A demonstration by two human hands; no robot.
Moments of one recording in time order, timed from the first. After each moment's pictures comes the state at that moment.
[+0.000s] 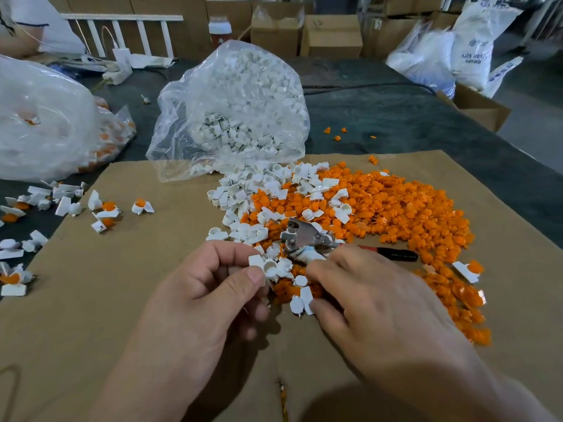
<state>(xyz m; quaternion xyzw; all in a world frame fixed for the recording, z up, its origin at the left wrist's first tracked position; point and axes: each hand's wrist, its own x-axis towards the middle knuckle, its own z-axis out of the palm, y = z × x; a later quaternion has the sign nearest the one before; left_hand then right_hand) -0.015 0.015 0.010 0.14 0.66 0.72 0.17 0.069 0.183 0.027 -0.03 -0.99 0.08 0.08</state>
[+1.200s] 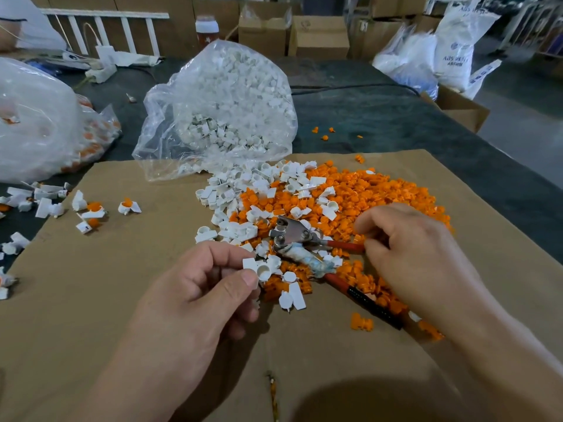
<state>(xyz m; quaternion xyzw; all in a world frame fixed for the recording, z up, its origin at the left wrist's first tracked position) -0.017 0.010 0.003 0.19 0.70 0.67 0.15 0.062 0.240 0.028 -0.17 -0.95 0.18 0.19</state>
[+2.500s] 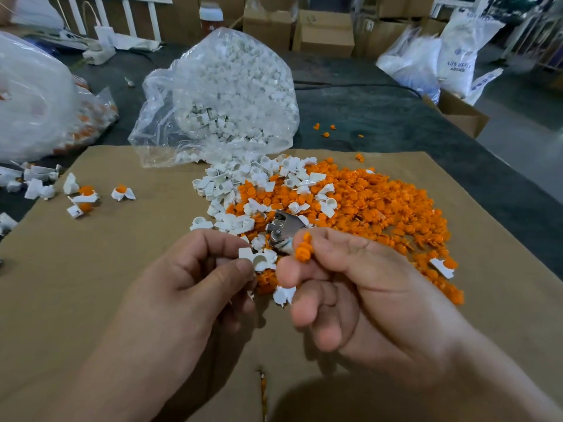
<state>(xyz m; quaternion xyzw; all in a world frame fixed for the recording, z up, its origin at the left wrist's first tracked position) -0.017 0.015 -0.005 0.16 0.65 0.73 0.16 0.067 0.182 0.042 -0.03 -0.38 0.92 -0.10</state>
